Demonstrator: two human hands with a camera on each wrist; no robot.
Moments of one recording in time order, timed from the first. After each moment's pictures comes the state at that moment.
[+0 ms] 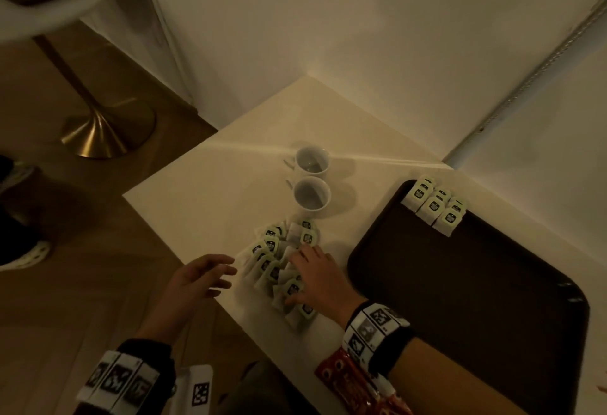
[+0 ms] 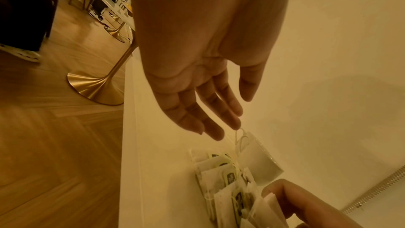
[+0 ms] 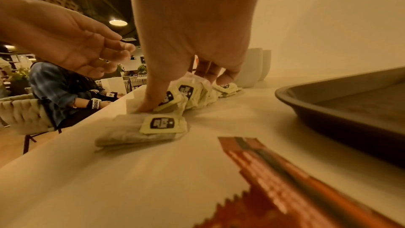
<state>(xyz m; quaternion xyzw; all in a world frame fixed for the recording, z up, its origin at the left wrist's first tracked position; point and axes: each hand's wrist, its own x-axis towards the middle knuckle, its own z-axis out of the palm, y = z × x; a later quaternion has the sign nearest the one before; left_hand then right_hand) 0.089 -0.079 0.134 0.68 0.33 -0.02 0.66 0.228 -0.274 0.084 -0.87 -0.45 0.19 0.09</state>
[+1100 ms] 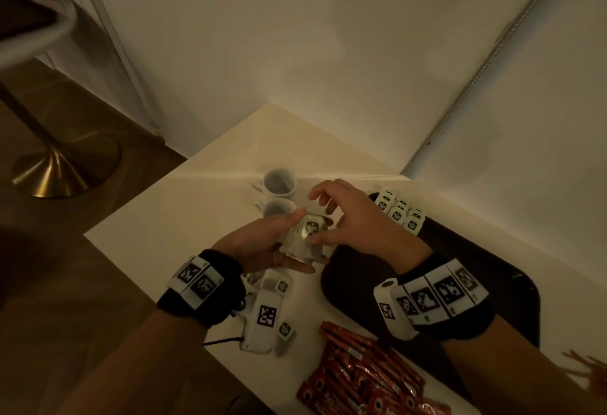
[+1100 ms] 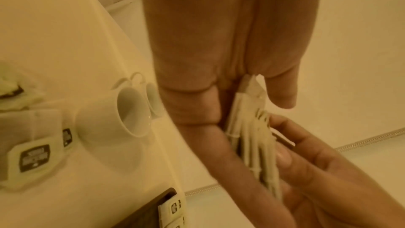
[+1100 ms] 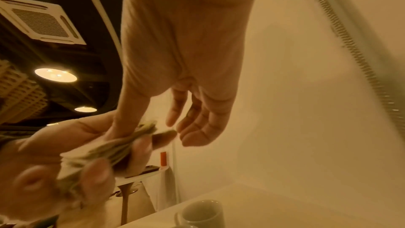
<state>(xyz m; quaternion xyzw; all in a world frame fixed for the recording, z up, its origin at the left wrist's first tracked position) 0.234 -0.148 0.212 0.51 0.07 -0.30 0.81 0.311 -0.317 0.243 -0.85 -0.37 0.15 0.35</state>
